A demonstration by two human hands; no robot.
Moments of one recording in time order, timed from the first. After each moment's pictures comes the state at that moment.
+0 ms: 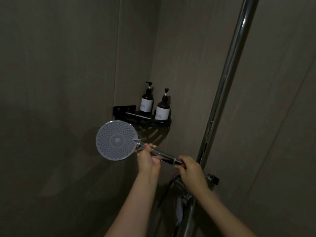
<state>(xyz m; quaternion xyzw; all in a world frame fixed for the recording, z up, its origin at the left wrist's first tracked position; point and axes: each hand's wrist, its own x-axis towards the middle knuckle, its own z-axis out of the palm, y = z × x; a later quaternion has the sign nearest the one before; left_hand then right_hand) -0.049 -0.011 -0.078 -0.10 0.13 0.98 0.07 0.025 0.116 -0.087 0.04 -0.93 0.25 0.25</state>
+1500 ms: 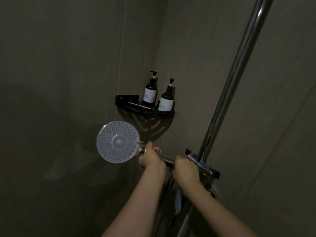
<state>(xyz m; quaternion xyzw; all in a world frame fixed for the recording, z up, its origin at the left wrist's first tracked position) -0.031 0.005 -0.083 -0.28 0.19 0.94 -0.01 0.016 0.085 -0.094 -0.08 -0.99 0.01 0.10</state>
